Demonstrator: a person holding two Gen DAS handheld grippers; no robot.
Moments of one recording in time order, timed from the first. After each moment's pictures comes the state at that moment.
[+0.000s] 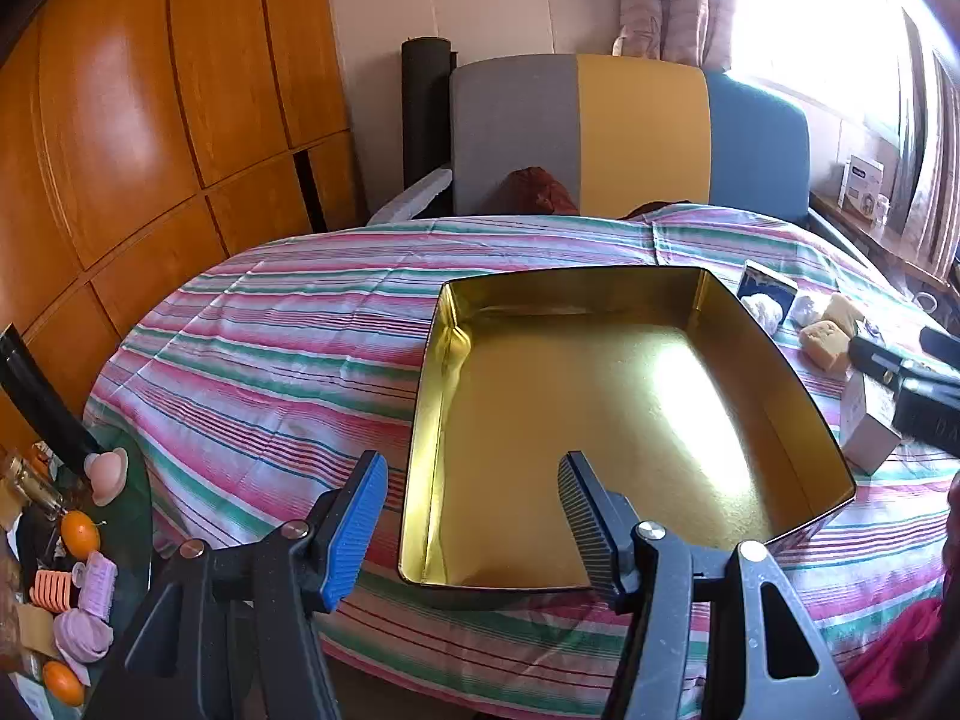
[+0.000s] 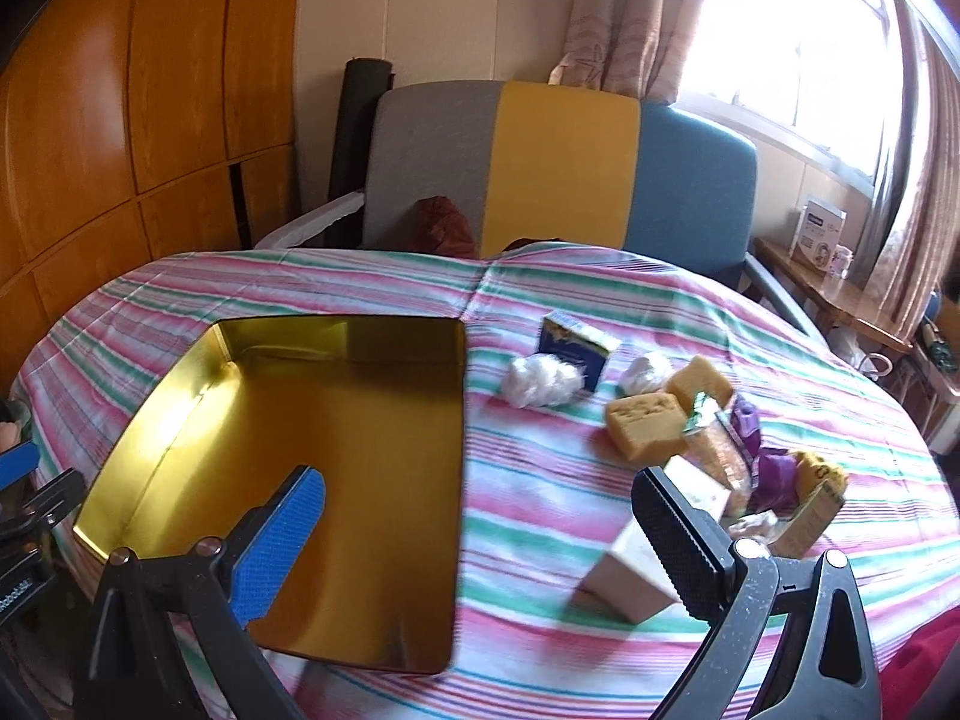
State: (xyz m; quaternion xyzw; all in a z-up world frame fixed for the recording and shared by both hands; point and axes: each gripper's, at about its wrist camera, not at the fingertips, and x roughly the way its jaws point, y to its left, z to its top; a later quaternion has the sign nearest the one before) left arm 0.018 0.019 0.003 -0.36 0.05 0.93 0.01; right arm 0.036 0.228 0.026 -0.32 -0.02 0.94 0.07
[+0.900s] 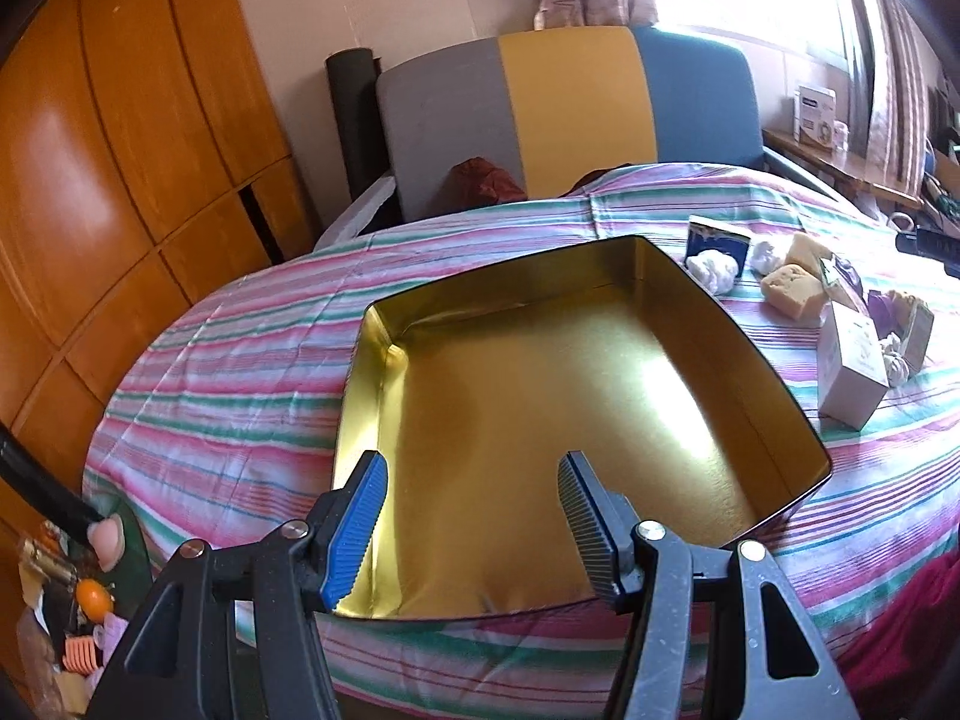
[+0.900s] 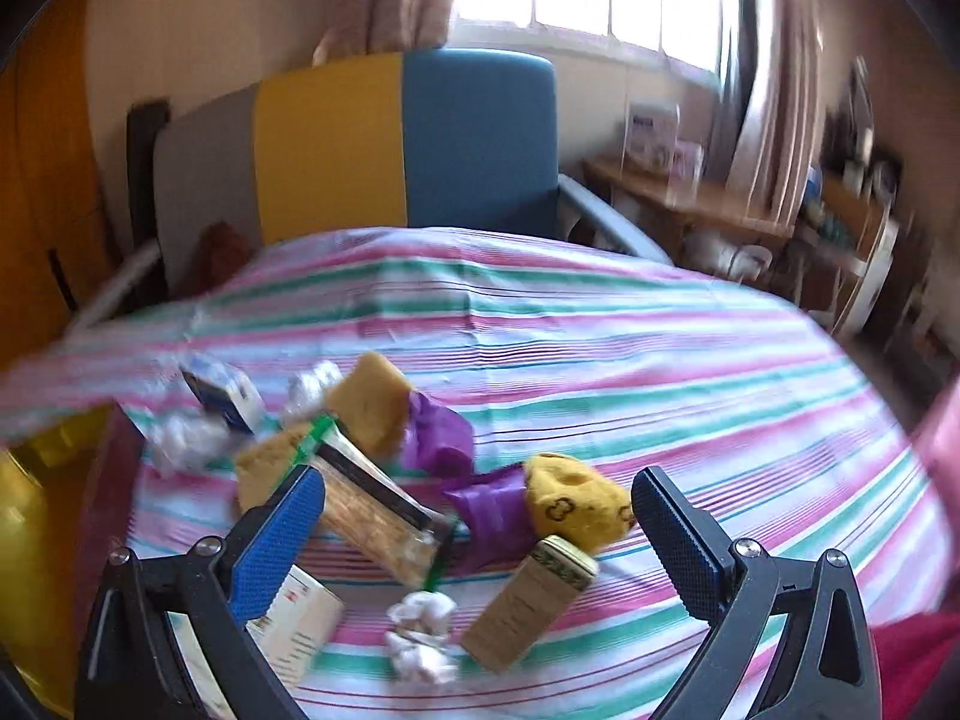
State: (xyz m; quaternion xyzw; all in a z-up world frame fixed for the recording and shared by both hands) left arm 0.007 0.079 0.002 -0.36 0.14 0.92 0.05; right arm 0.021 0.474 0.024 -0.34 0.10 0.91 0.23
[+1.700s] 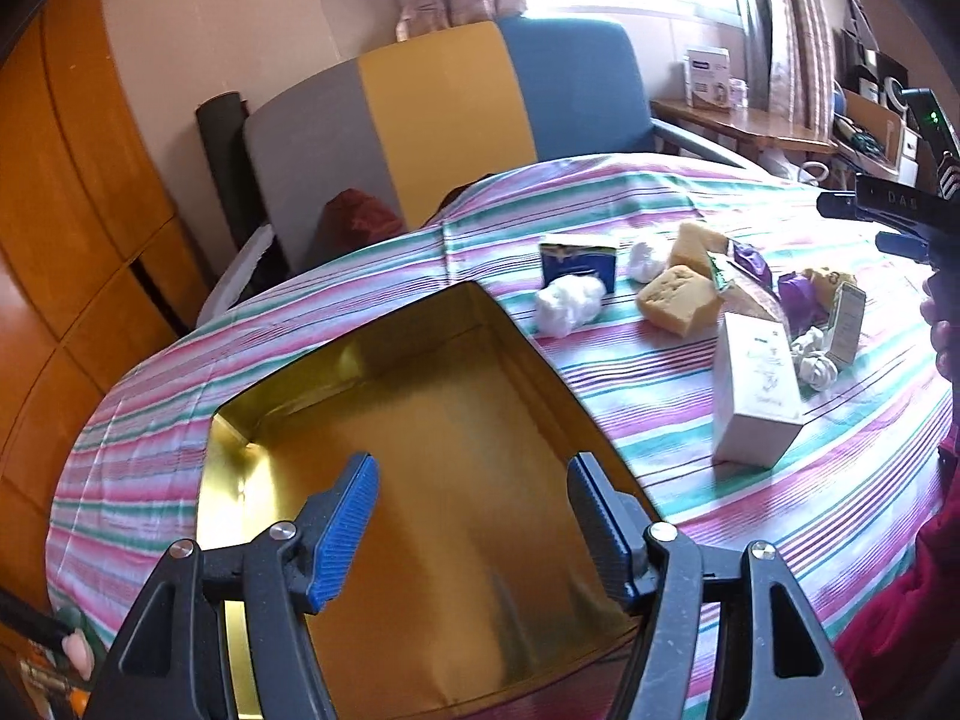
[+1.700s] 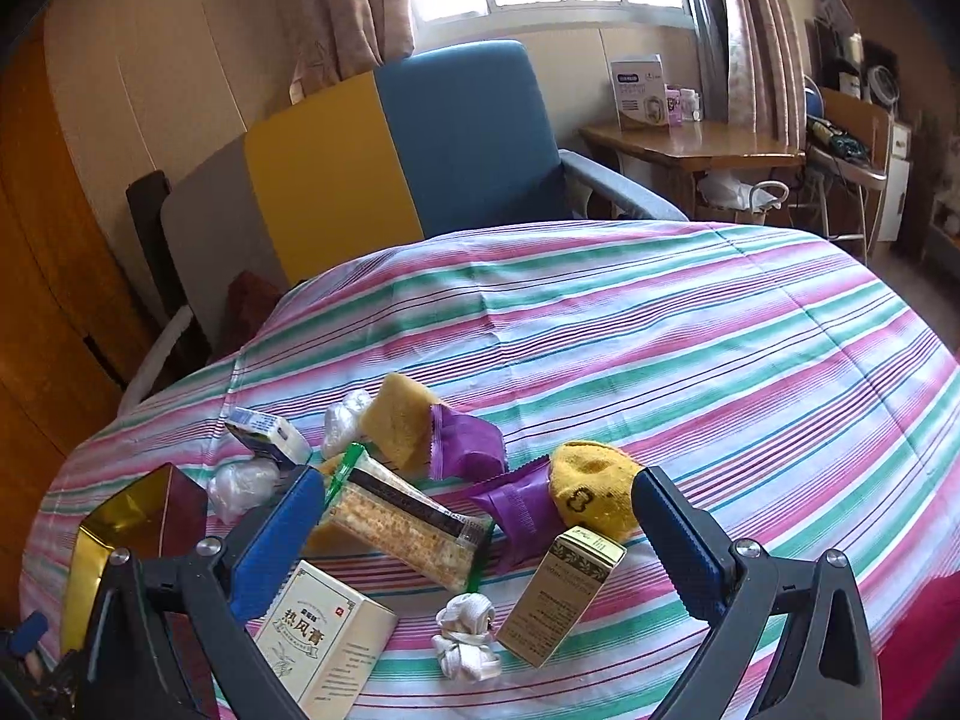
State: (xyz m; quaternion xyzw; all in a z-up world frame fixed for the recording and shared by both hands) left arm -0.023 0.183 0.009 -0.36 0.19 0.90 0.16; right arm 0.034 0.497 0.026 -0.32 0.20 0.91 0.19
